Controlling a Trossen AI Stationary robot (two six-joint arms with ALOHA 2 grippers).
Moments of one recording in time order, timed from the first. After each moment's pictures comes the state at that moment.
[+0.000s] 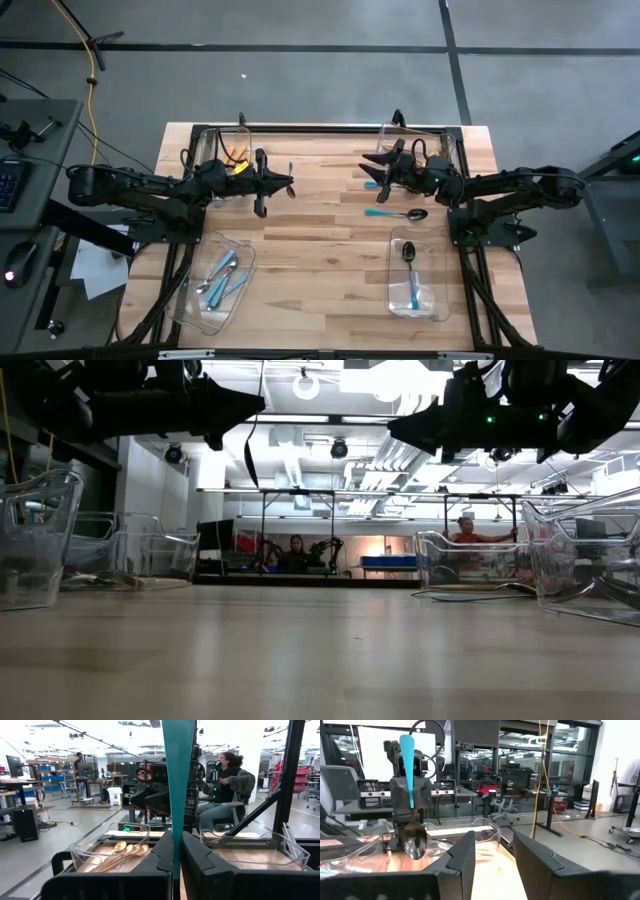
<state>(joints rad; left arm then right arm) 0.22 1.14 0.32 0.99 0.14 -0.01 -0.28 1.22 0.36 1.02 0.03 -0.05</state>
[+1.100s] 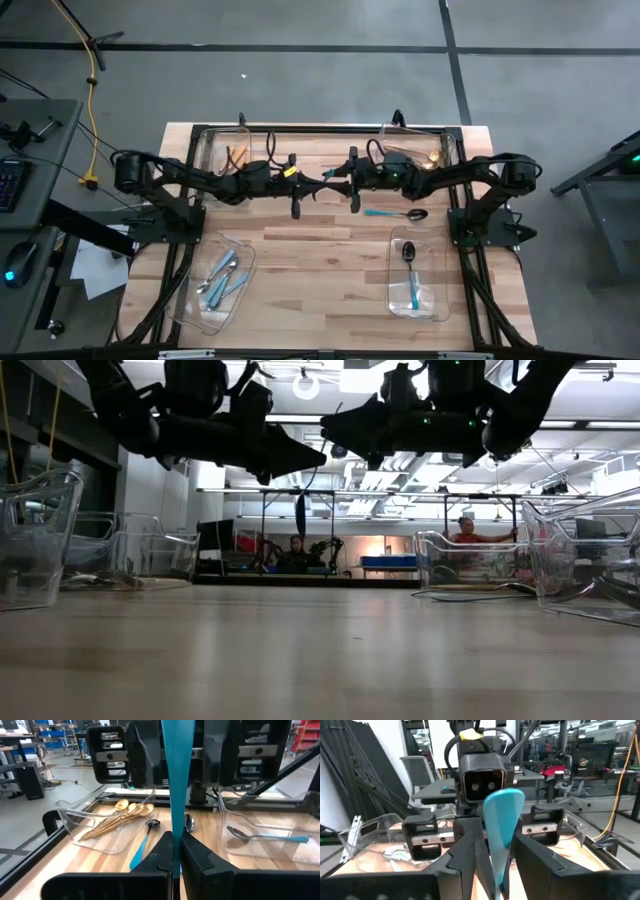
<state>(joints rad) 0.19 1.56 0.58 0.91 0.07 0.02 -0.23 1.60 0.69 0.98 -0.27 0.05</state>
